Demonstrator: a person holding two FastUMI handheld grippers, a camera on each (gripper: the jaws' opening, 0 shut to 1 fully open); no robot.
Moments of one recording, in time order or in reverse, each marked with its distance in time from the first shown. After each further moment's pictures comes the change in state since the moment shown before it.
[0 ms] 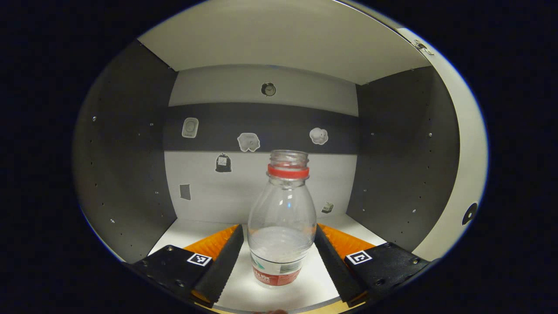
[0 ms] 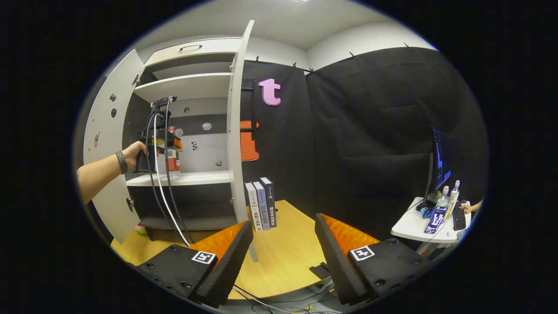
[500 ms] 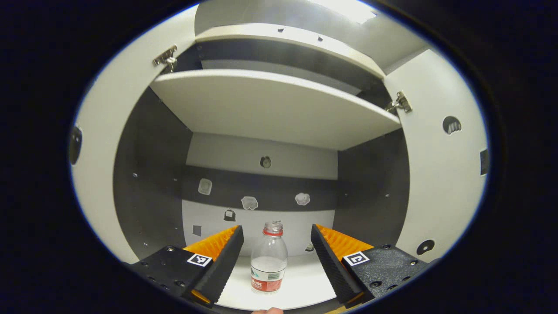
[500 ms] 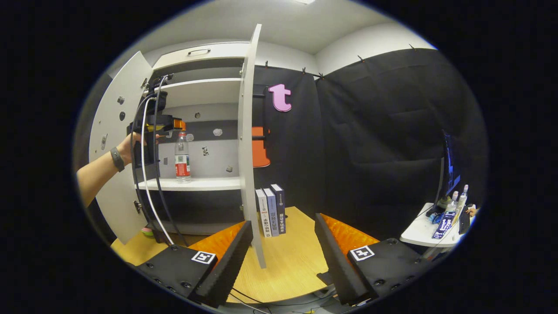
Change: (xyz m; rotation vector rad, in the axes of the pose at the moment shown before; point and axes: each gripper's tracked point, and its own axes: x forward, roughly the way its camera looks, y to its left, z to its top) left arm -0.116 -0.012 0.106 -0.040 -0.343 0.002; right arm 0.012 0.019 0.019 -0.017 -0.060 0.116
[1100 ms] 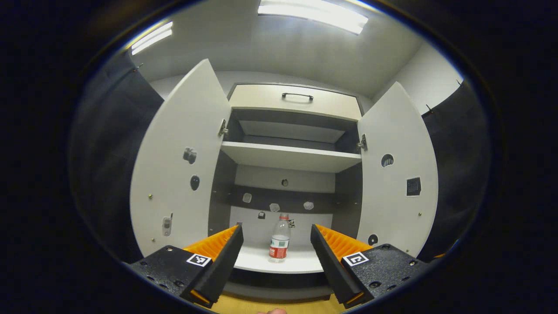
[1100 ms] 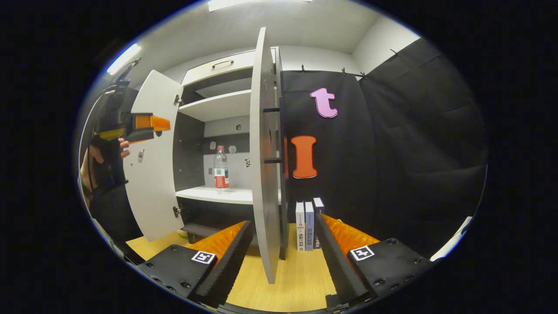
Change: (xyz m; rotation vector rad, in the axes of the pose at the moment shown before) left arm -0.232 -0.038 0.044 0.049 -0.067 0.242; right arm 0.044 -0.013 0.044 0.029 -0.042 0.422
